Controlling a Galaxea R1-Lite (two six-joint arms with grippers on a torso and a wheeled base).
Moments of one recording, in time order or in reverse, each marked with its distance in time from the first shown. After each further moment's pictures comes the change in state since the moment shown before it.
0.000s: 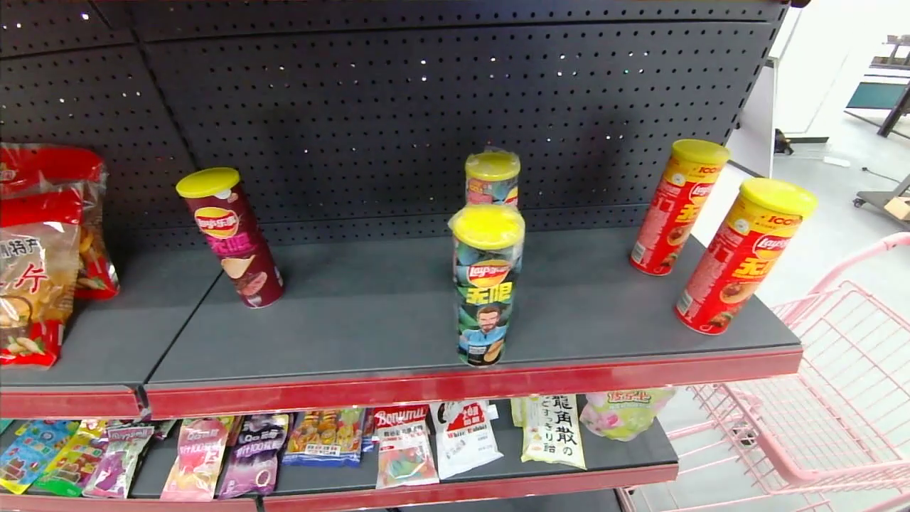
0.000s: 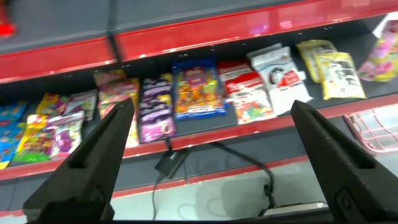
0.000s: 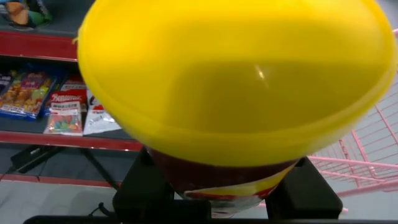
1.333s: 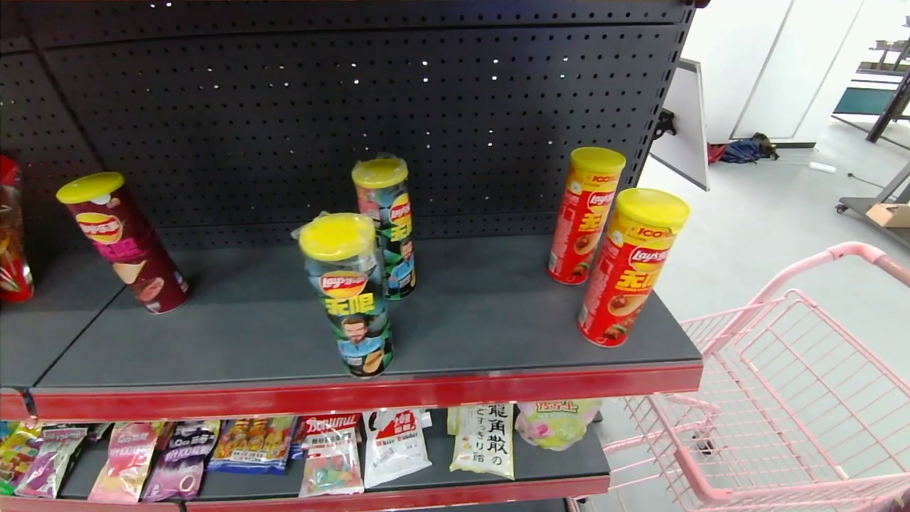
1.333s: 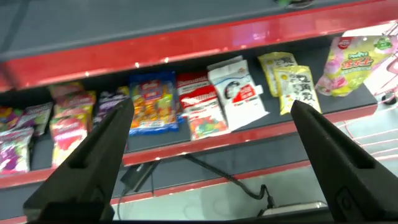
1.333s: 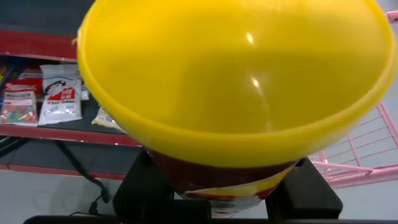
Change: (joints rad) left arm 0.000 0.000 0.000 -0.002 -0.008 -0.001; right arm 0.001 0.097 -0.016 -0.008 0.003 0.002
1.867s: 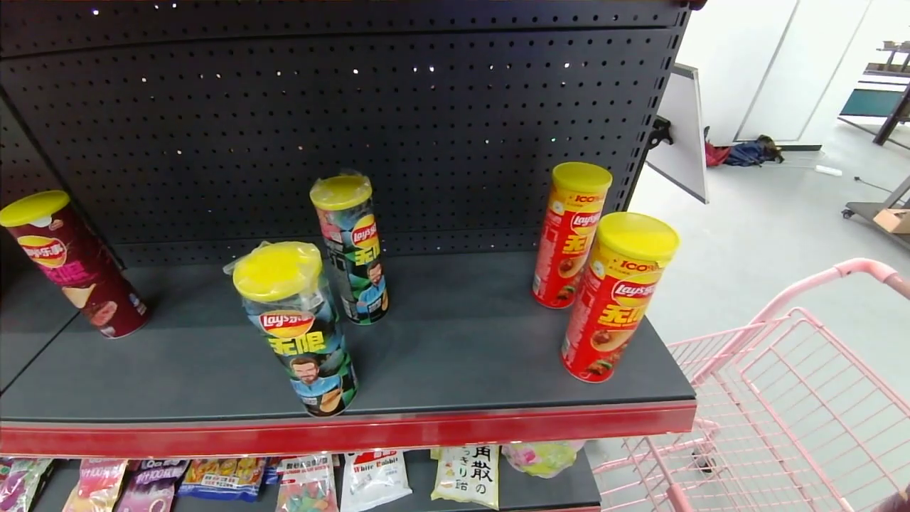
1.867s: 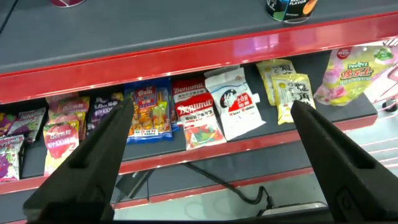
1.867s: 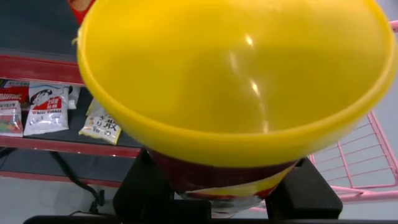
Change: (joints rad) left arm 0.000 0.000 0.000 0.000 0.000 -0.004; right arm 0.001 0.028 -0.024 0.001 0.000 0.000
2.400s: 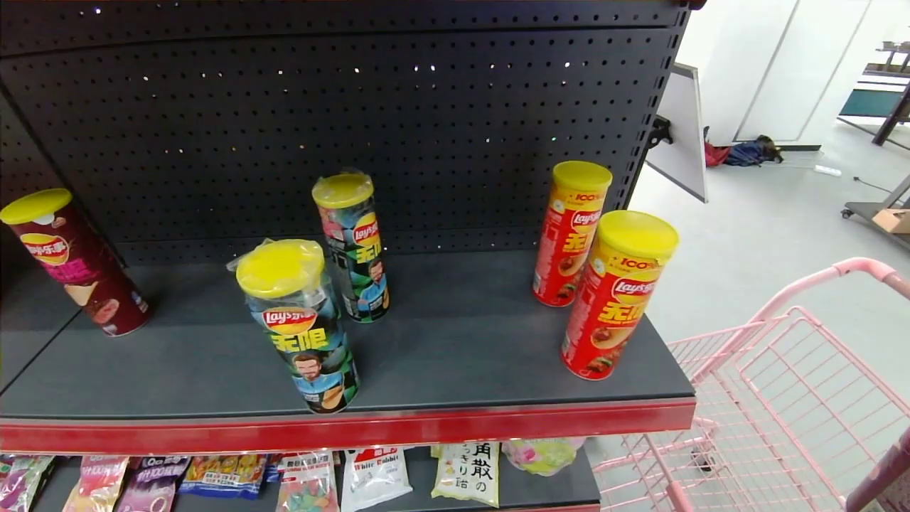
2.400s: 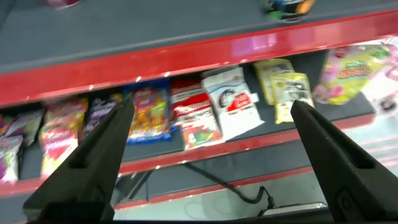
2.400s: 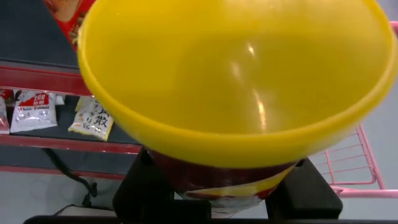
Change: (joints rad) left arm 0.000 0.001 0.000 0.000 0.000 0.000; right arm -0.013 0.194 -0.132 -0.001 -0.028 -0.028
